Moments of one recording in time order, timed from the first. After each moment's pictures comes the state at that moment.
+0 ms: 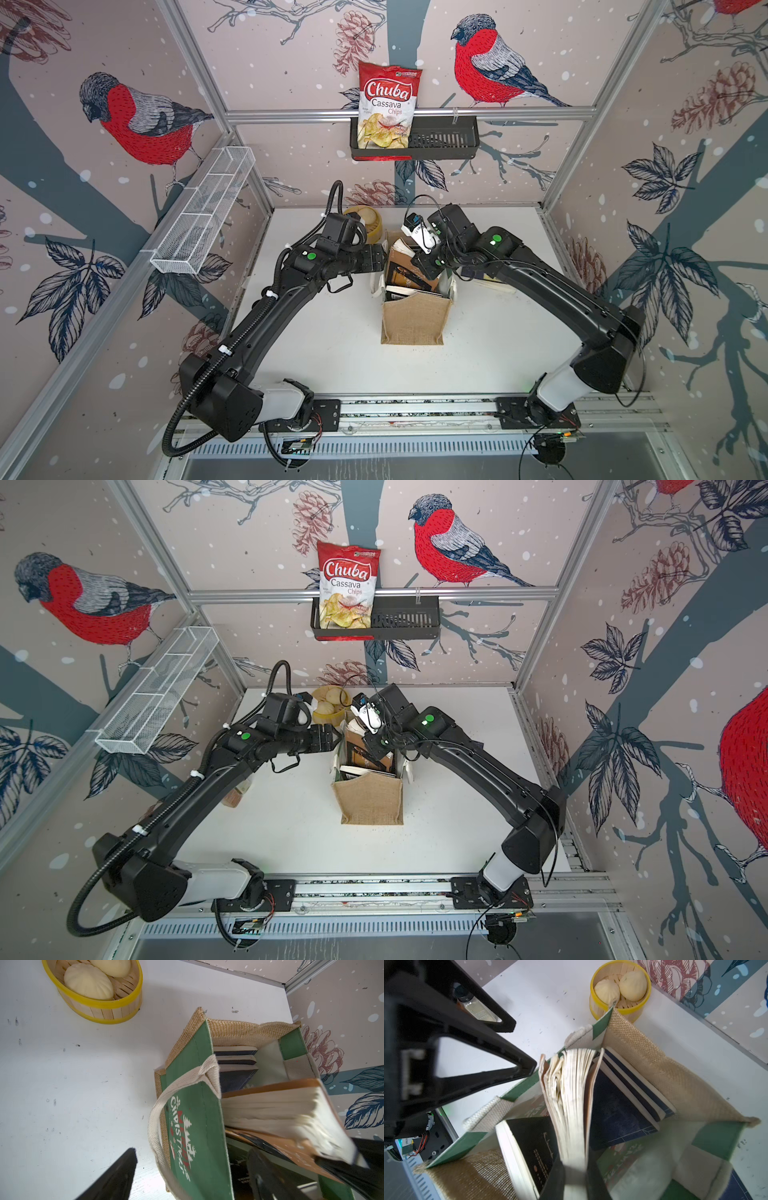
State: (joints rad) left arm -0.47 1.33 1.32 -0.79 0.15 -0.47; right arm 0.86 1.59 1.68 -0.92 -0.08 -0.03
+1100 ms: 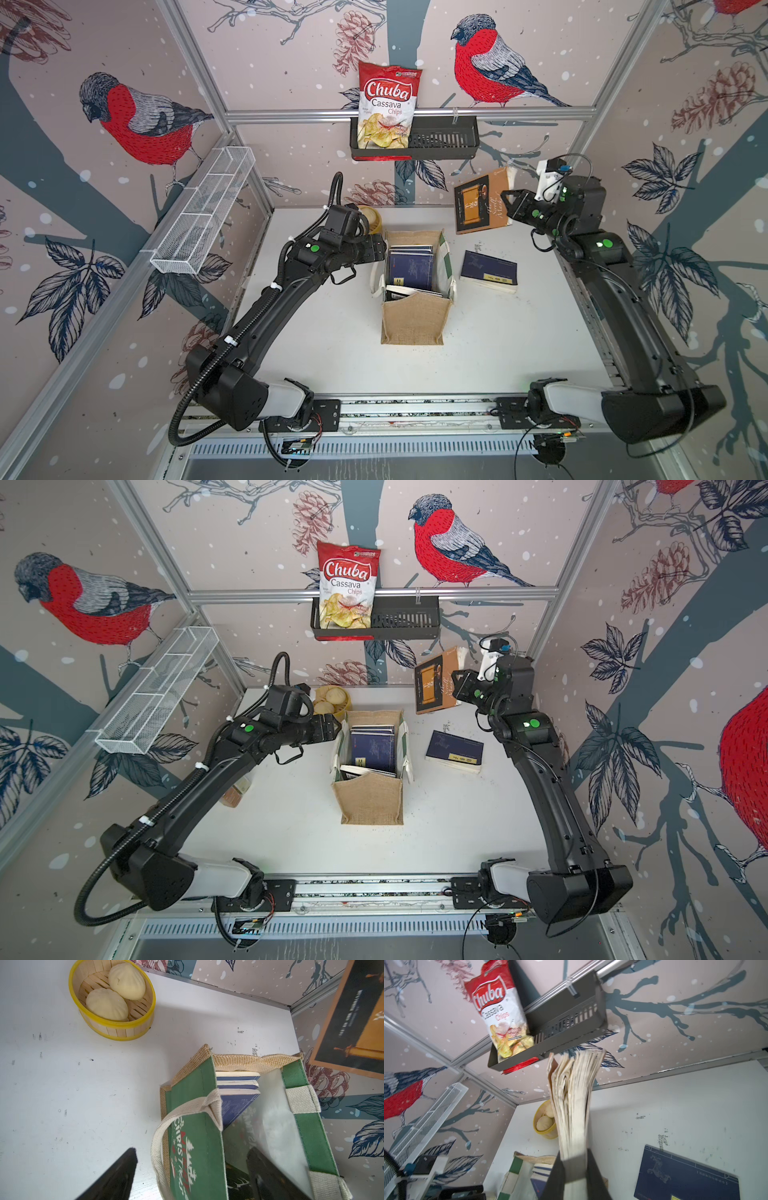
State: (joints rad) left arm -0.47 1.39 1.41 -0.78 0.08 -0.52; right arm 0.18 1.26 1.44 -0.46 -0.24 0.49
